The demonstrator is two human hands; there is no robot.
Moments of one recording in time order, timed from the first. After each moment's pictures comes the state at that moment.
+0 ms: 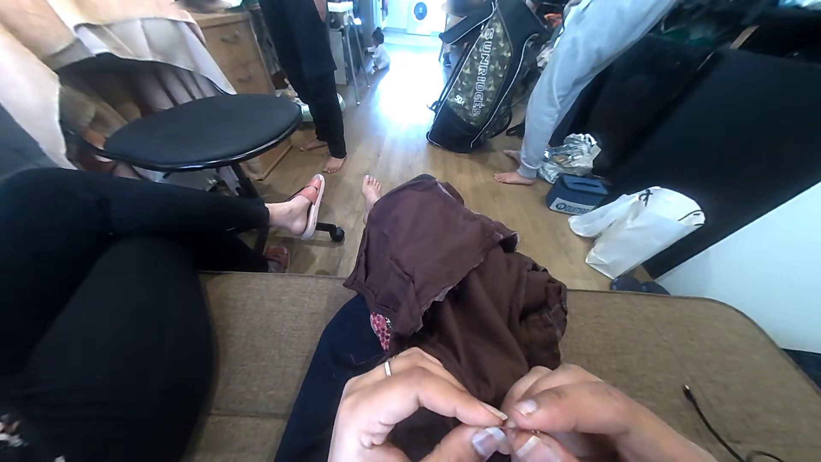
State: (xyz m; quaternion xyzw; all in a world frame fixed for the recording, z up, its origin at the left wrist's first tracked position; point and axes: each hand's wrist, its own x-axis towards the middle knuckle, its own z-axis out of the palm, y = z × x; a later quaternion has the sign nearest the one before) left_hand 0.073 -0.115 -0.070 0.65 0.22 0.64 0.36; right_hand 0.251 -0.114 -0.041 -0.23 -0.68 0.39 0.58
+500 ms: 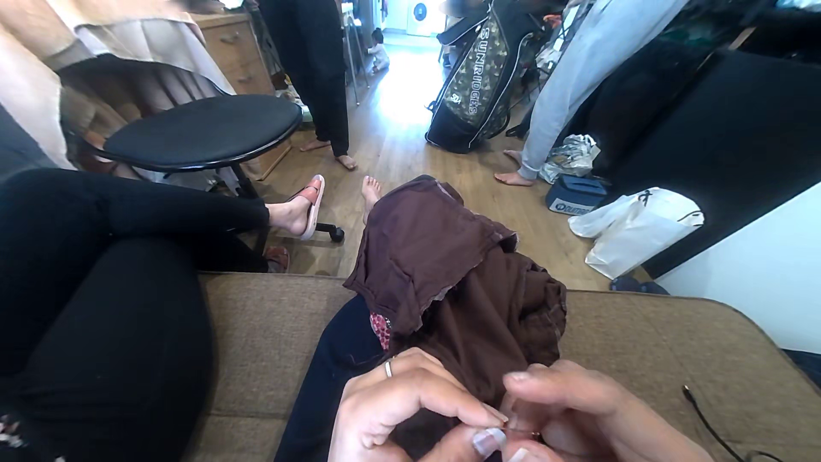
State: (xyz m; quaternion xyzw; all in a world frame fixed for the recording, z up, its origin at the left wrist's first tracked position) left_hand 0.072 -0.116 -0.069 0.66 0.23 0.63 0.35; right_hand 0.252 -0.116 -0.037 -0.24 -0.68 0.40 0.56
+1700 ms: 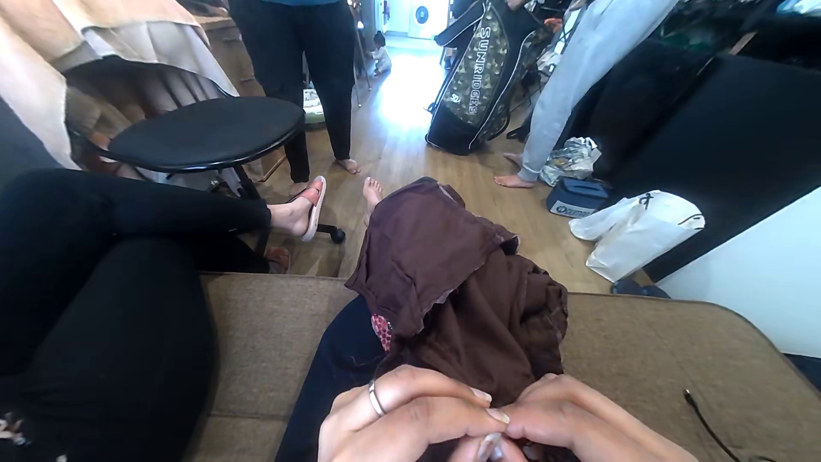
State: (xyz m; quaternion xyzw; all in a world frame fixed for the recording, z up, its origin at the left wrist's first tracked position) left_hand 0.069 -0.121 -0.062 0.71 0.27 0.62 0.20; right_hand 0.254 -0.123 -0.035 -0.34 -0.76 0.22 0.51
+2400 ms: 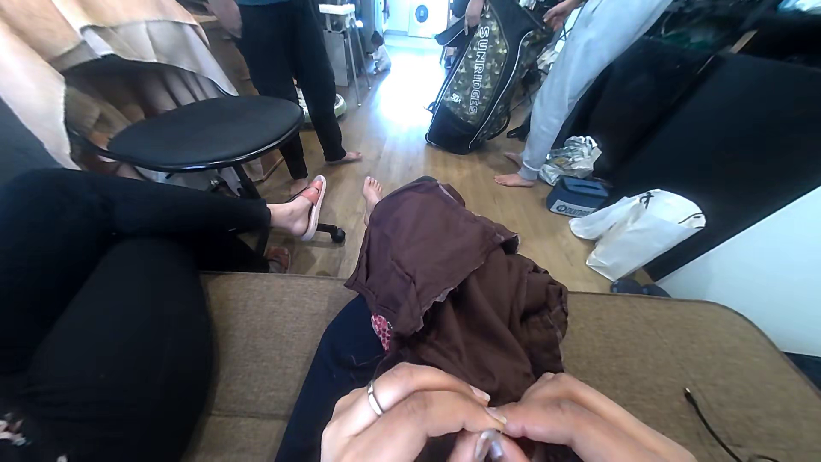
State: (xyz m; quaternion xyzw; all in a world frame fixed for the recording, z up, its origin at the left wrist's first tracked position) left_hand 0.072 -0.120 -0.064 0.71 0.28 0.62 0.18; right_hand 0.253 -0.123 -0.034 -0.34 -0.76 0.23 0.51
